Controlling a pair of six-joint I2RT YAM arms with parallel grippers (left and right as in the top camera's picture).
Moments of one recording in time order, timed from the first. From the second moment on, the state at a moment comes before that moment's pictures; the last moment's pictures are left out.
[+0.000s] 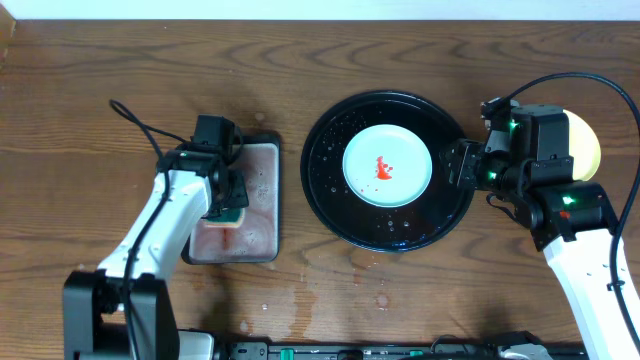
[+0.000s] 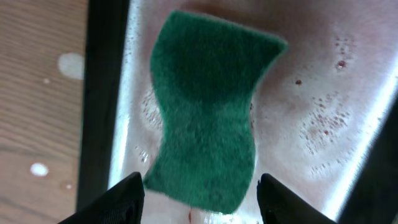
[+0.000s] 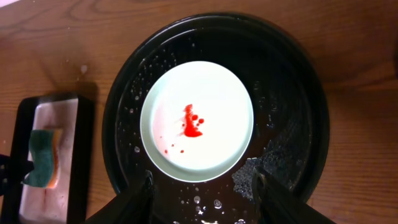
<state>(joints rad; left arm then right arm) -0.11 1.55 0.98 -0.82 -0.14 -0.33 0.16 1.20 1.08 -0.74 -0.21 0.32</state>
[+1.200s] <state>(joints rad) -0.11 1.73 0.97 -0.68 -0.15 -0.33 0.16 1.20 1.08 -0.80 -0.21 0.30</state>
